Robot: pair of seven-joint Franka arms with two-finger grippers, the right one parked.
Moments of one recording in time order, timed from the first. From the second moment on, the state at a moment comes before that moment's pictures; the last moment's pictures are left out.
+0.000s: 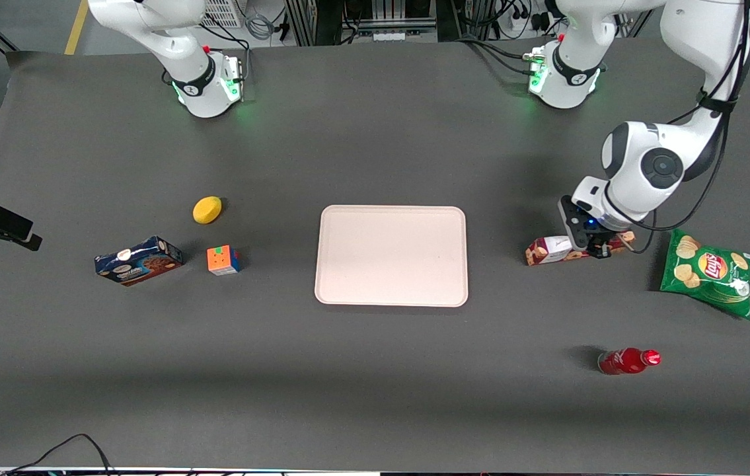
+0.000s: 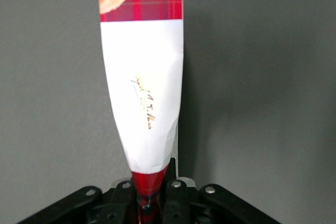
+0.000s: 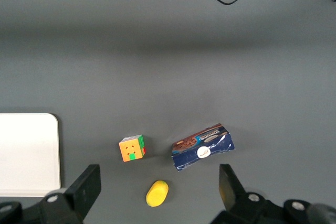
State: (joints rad) arm 0.08 0.21 -0.15 -2.42 0.08 2.67 1.23
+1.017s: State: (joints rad) arm -0.07 0.12 -0.31 -2.01 -0.11 2.19 0.29
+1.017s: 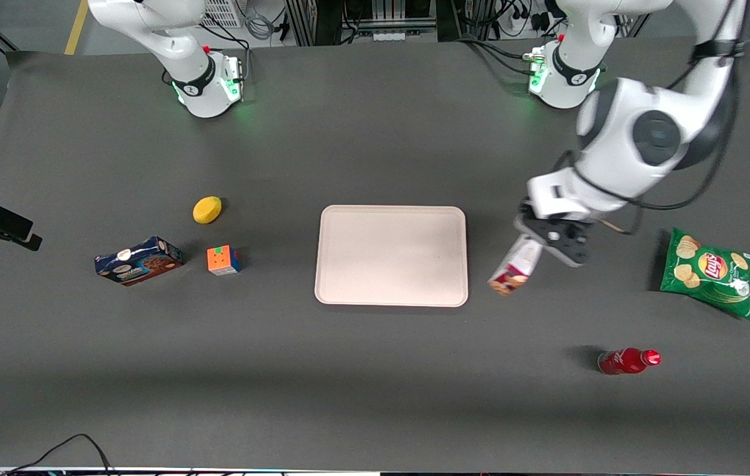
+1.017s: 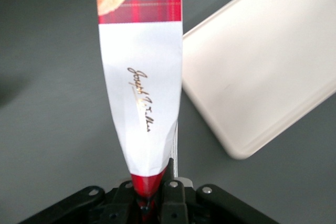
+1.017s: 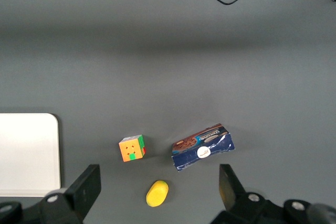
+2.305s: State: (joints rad) arm -0.30 0.45 -0.33 -2.01 0.09 2.48 -0.60
